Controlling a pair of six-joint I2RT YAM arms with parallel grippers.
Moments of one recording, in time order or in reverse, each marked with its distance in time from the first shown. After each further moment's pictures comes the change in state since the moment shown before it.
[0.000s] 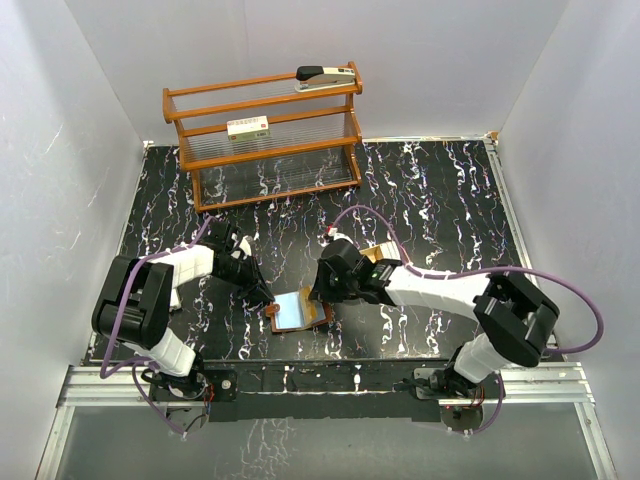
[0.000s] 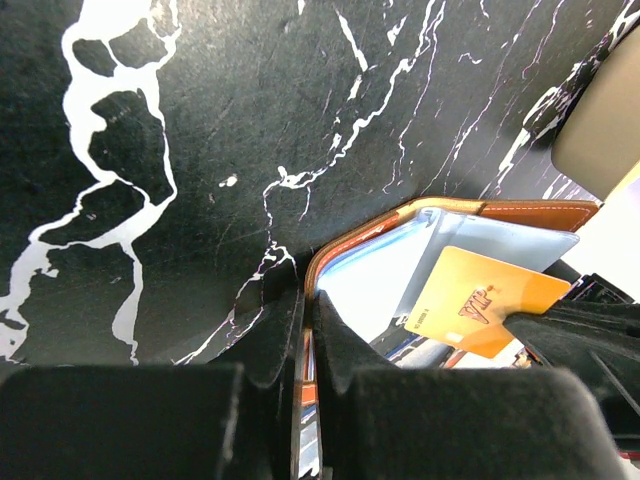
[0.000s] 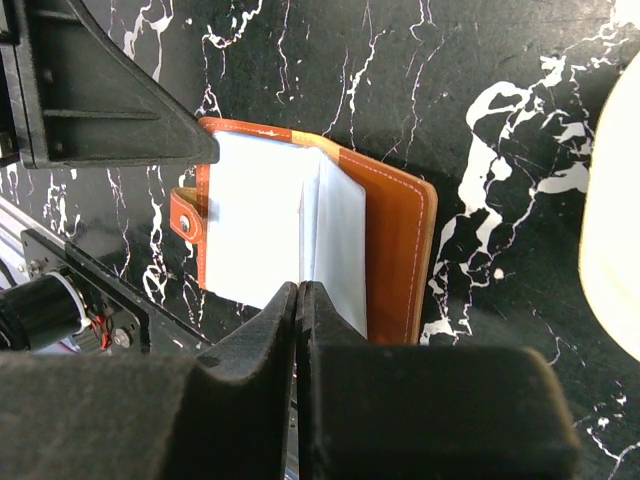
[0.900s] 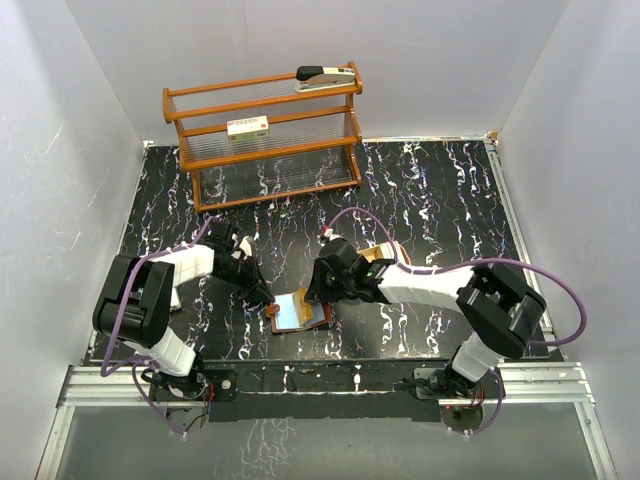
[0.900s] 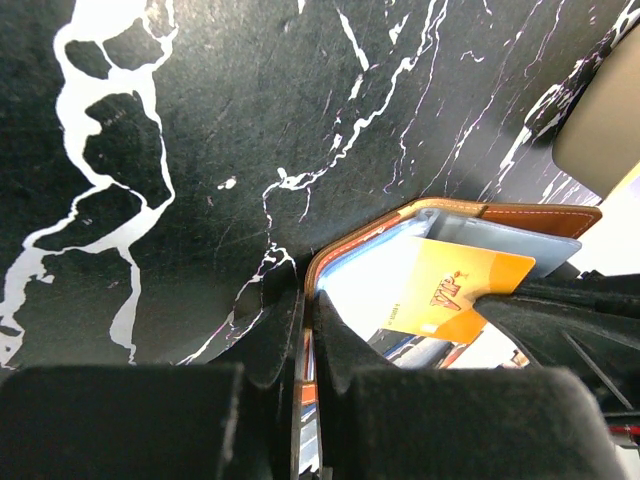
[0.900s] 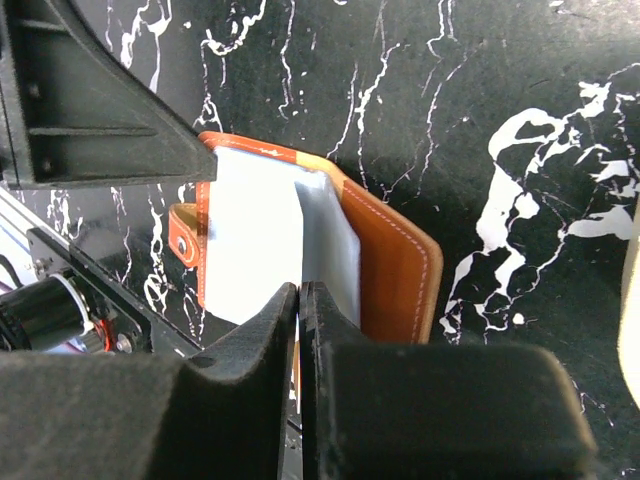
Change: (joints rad) left arm 0.000 0.010 0.002 0.000 0.010 0.005; right arm -0.020 0.084 -0.006 0.103 -0.068 -0.003
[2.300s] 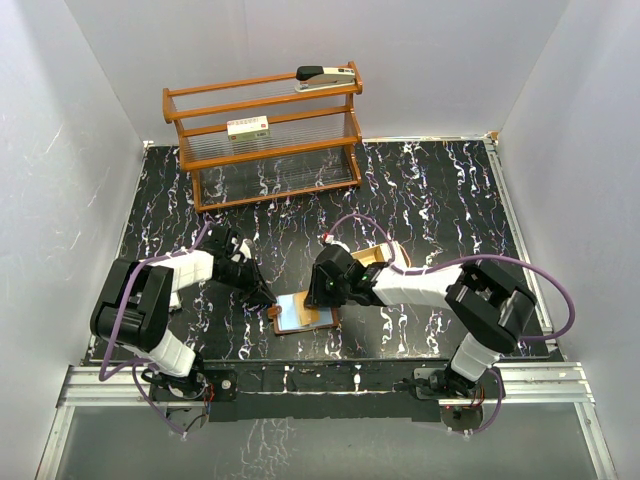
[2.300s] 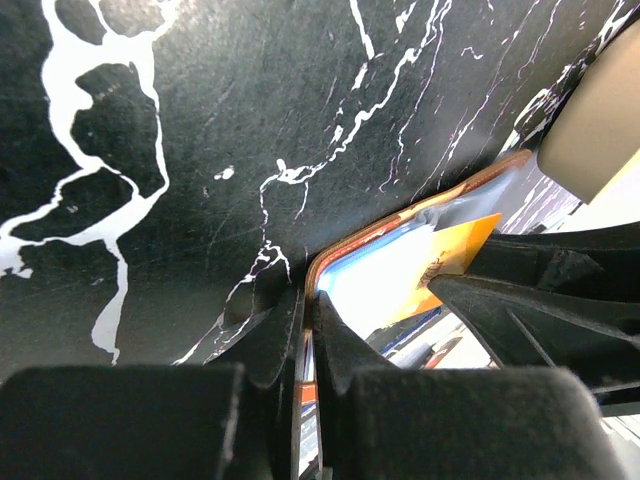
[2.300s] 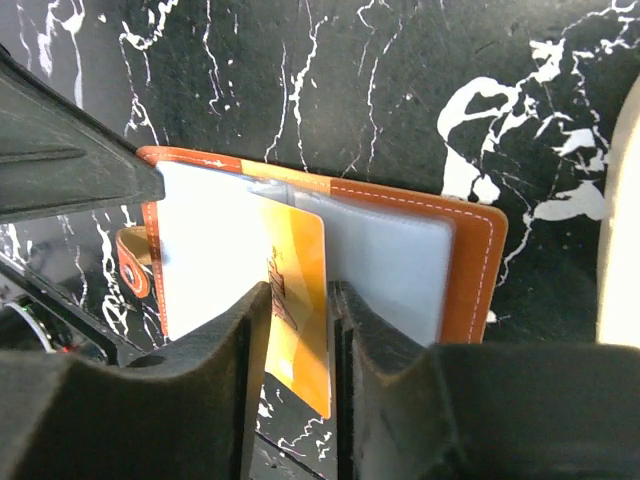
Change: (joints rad) left arm -0.004 -0.027 -0.054 0.071 0.013 -0.075; right arm 0.018 0.054 -0.014 0.007 0.050 0.047
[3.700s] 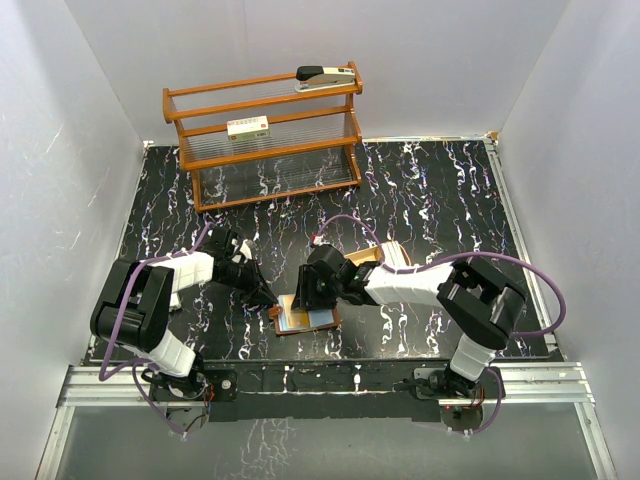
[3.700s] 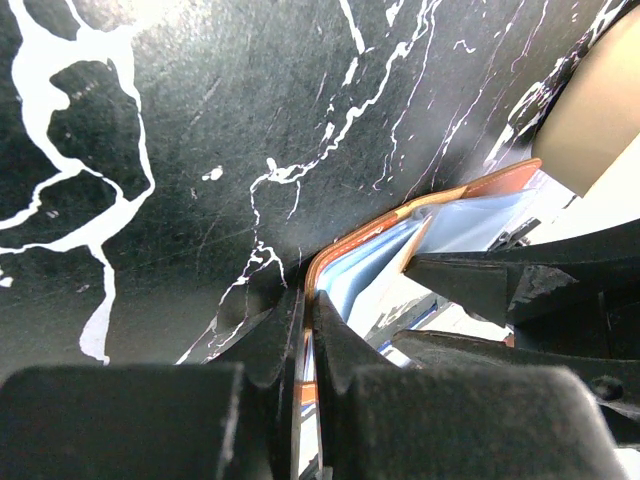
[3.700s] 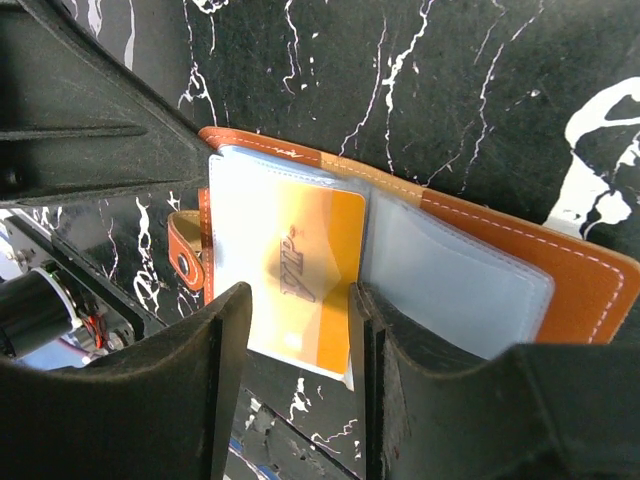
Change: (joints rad) left arm -0.005 -0.002 -0.016 0.031 0.021 -0.009; right arm 0.034 0.046 0.063 -0.015 -0.057 -0.012
